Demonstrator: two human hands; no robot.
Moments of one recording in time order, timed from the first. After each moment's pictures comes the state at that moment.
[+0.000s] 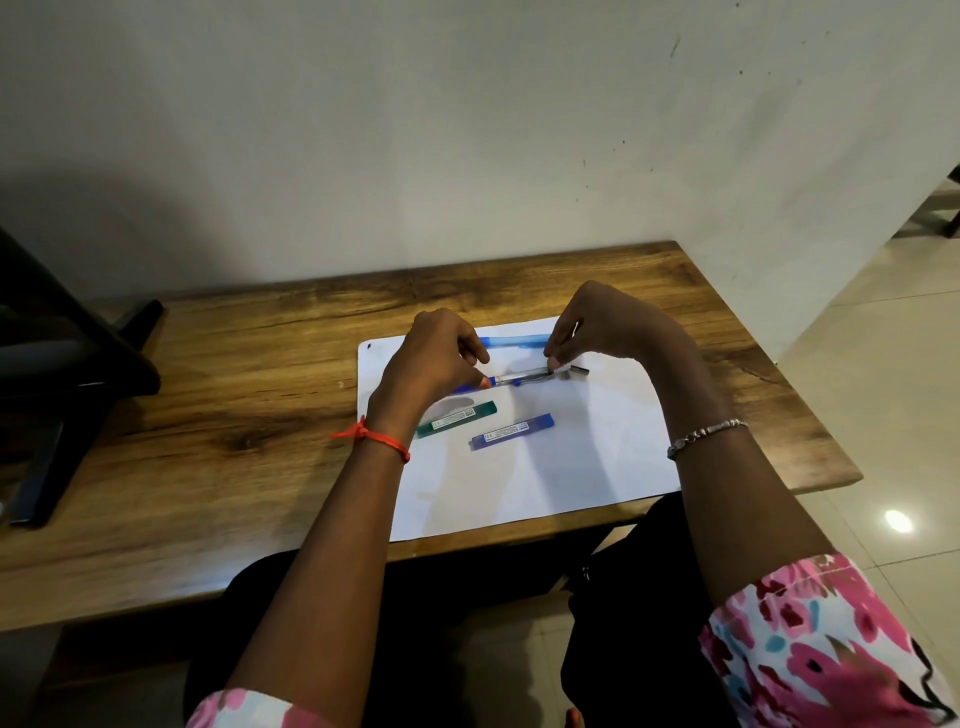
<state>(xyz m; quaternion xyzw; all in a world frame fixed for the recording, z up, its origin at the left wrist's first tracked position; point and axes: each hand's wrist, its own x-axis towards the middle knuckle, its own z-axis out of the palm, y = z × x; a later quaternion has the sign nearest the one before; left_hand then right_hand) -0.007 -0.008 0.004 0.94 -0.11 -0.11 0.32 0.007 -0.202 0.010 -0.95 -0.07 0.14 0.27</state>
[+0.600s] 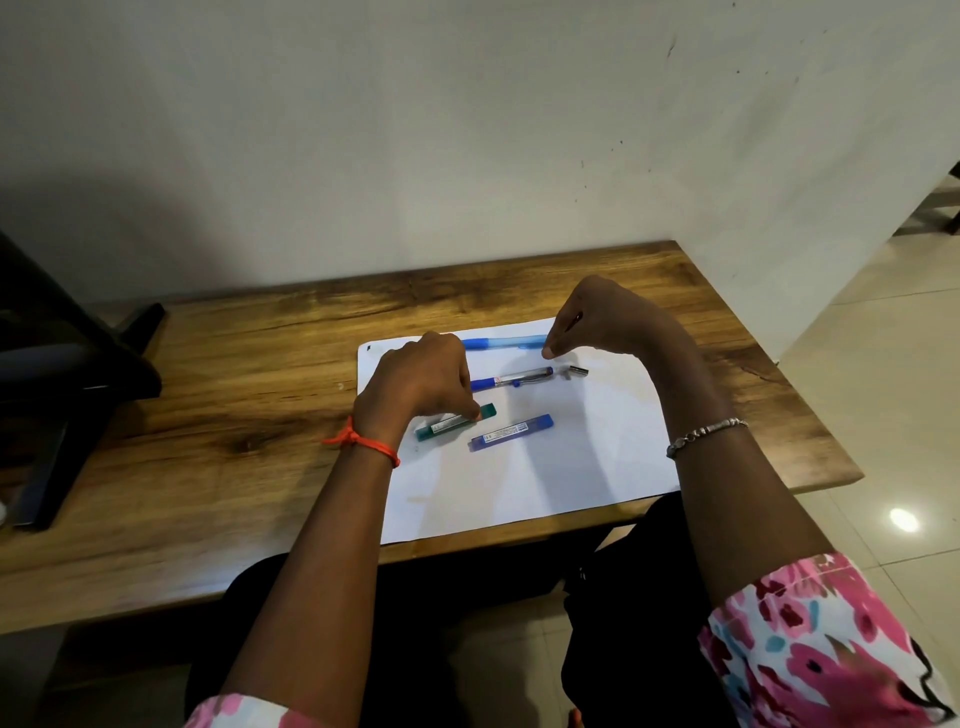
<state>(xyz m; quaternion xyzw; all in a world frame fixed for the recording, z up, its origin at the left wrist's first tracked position) -0.010 0.000 0.001 0.96 -0.14 -0.18 0.14 0.004 -0.198 0.016 -0.95 -0.04 0.11 0.30</state>
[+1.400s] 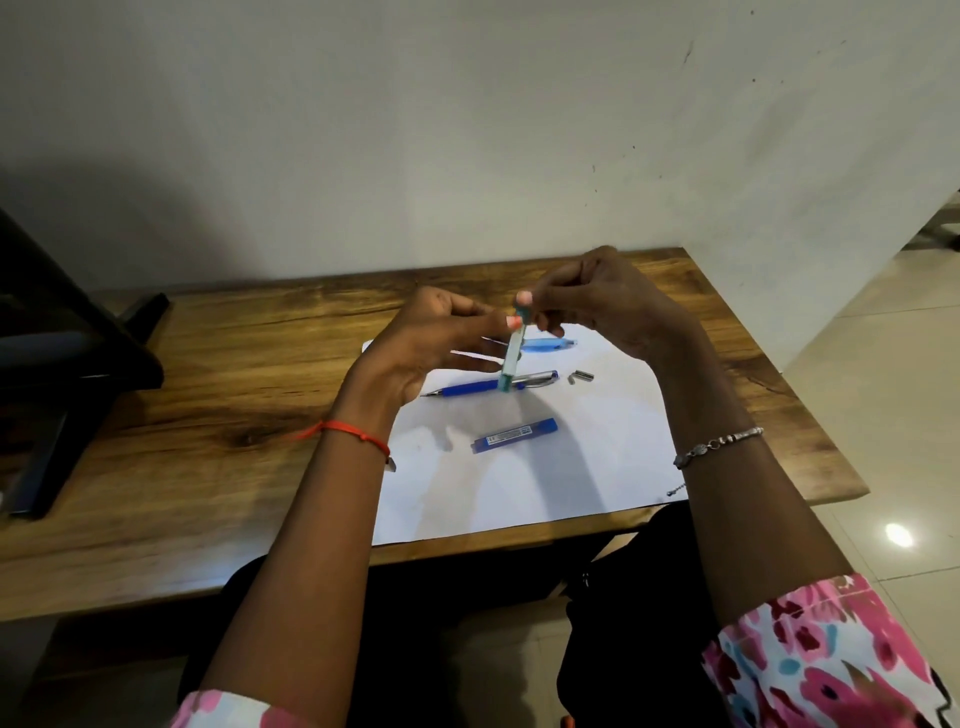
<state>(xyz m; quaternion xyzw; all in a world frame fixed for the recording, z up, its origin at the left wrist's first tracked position) -0.009 0.002 0.027 0.73 -0.05 -0.20 0.65 -0.001 -0.182 0.031 -0.77 -0.12 0.08 0.63</state>
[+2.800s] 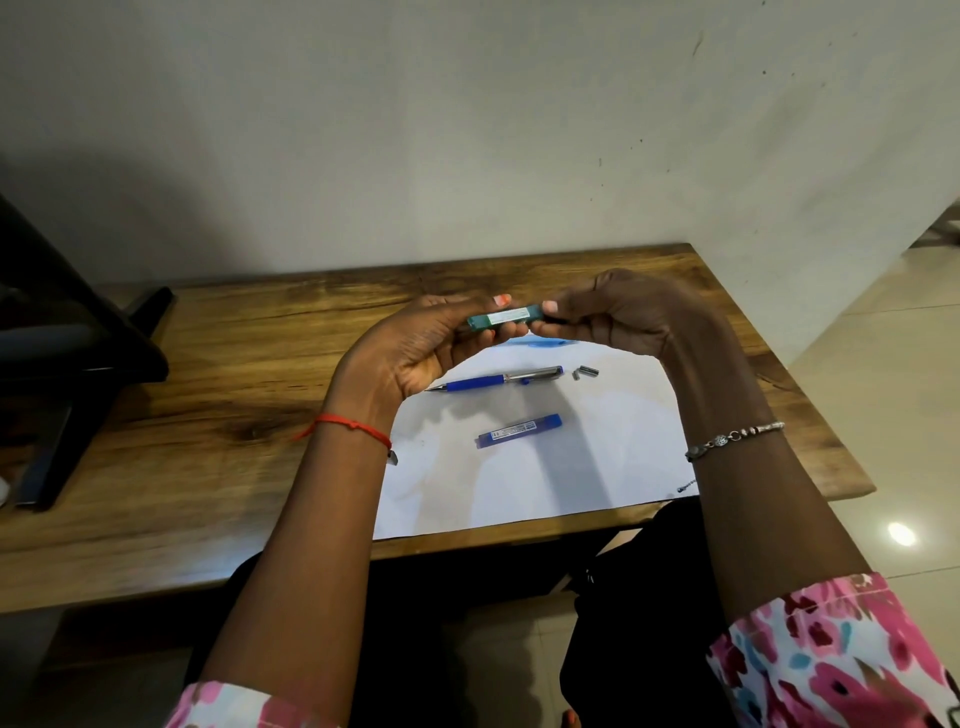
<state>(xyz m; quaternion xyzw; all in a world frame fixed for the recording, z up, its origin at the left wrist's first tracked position) -0.016 0.004 0.040 0.58 0.05 -0.27 0.77 -0.006 -0.184 0.037 -0.62 0.07 0.23 0.75</state>
